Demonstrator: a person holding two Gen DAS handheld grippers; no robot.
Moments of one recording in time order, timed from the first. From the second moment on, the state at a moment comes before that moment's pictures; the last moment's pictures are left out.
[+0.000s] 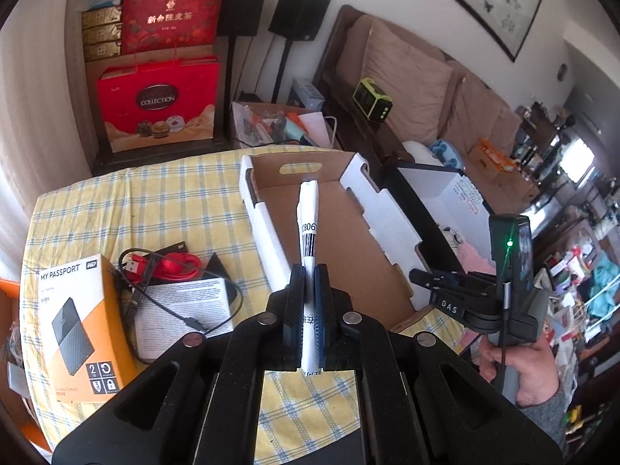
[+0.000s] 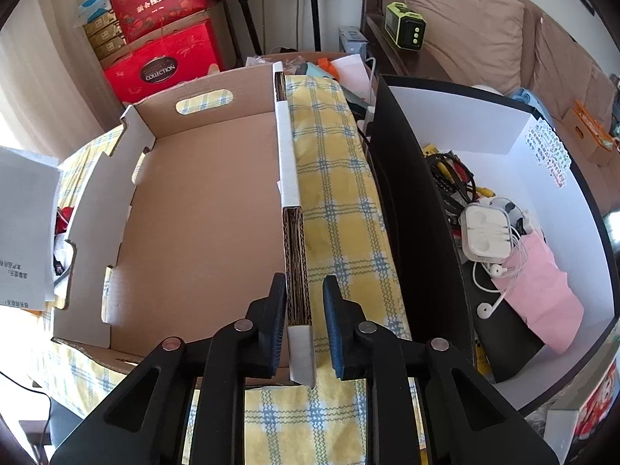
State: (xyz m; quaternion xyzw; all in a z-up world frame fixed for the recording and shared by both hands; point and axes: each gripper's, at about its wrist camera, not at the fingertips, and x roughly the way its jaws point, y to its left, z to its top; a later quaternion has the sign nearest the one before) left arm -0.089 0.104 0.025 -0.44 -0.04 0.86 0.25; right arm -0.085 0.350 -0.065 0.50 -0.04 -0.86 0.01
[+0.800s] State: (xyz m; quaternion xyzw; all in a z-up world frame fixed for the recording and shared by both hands) left arm -0.118 0.169 -0.055 -0.55 -0.07 0.79 0.26; right arm -0.080 0.340 -0.066 0.50 -0.01 -0.86 0.01
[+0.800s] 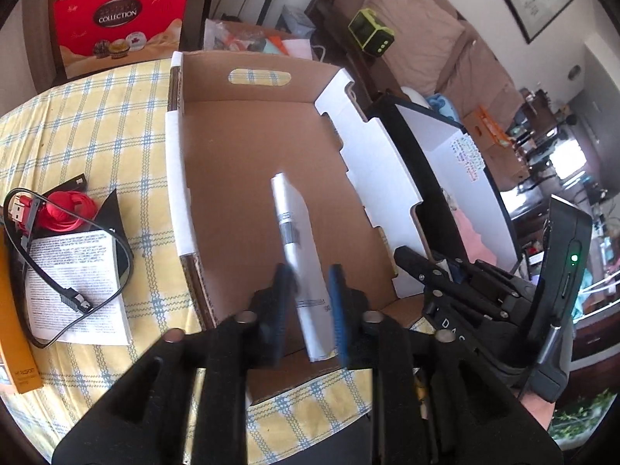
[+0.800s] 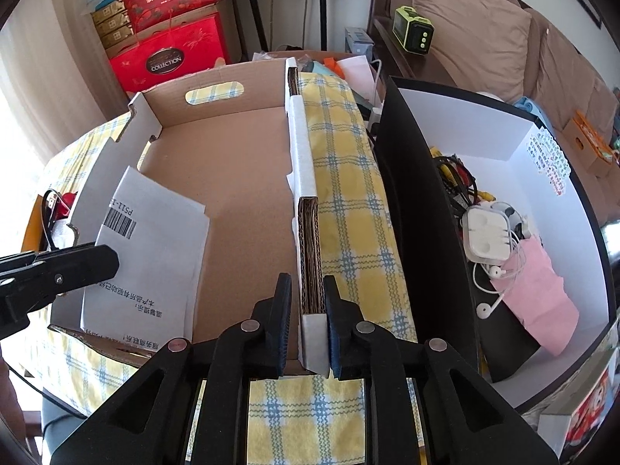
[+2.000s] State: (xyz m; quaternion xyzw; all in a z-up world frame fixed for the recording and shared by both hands) left arm -0.083 0.049 -0.067 -0.55 -0.02 0.81 0.20; right arm -0.077 0.344 -0.063 0.49 -0.01 -0.87 0.01
